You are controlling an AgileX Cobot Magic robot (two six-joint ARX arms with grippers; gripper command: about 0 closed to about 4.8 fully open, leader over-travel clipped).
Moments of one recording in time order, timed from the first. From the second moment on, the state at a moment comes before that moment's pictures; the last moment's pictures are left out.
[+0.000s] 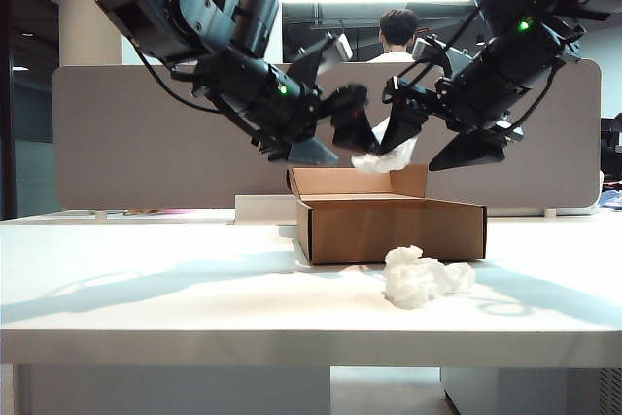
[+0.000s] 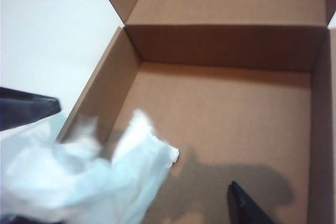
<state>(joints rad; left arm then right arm) -0.55 1.99 1.37 0.24 0.31 0.03 0.28 1.76 1.13 0.11 -0.24 0.15</state>
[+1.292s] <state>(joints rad) -0.54 2.00 1.38 0.24 0.40 0.05 0.28 1.75 1.22 0.11 -0.15 0.16</state>
